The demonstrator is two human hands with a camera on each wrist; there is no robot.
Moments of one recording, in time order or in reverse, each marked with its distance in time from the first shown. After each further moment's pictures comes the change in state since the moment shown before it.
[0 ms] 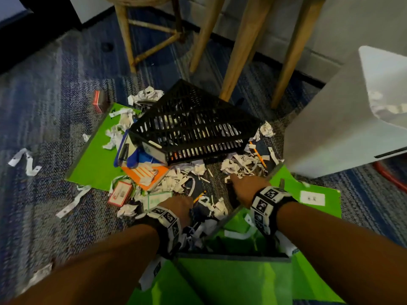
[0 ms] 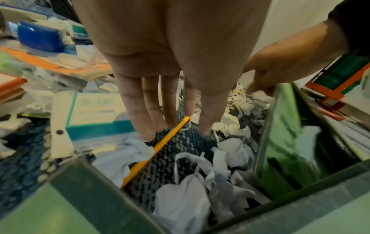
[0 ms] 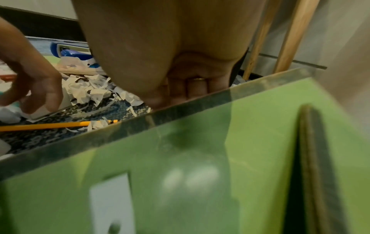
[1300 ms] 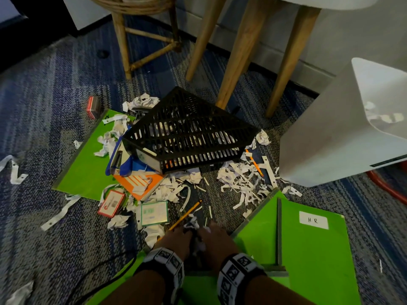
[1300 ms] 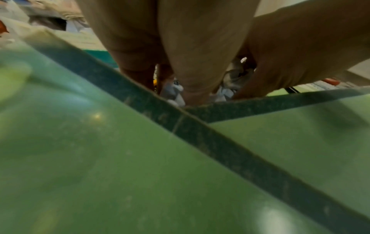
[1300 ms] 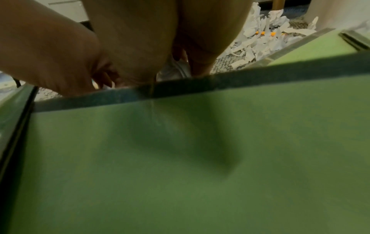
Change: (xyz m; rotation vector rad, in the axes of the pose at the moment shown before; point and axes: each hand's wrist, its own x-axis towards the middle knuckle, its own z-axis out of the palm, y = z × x) left_hand 0.027 0.001 0.088 0.154 0.030 -0.036; right_hand -0.001 -0.091 0.120 0.392 0.122 -0.052
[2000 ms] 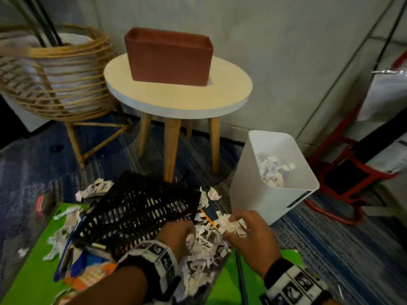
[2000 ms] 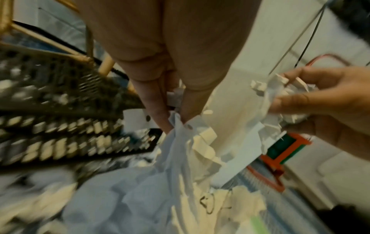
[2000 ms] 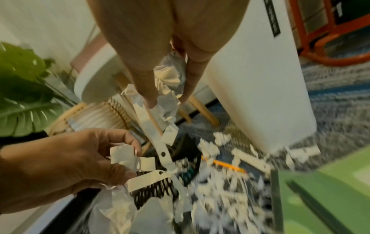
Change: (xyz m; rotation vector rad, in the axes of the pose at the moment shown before) left_hand -0.037 0.090 -0.245 -0.229 0.351 0.296; right_hand -0.114 0.085 -0.222 0.597 0.843 0.088
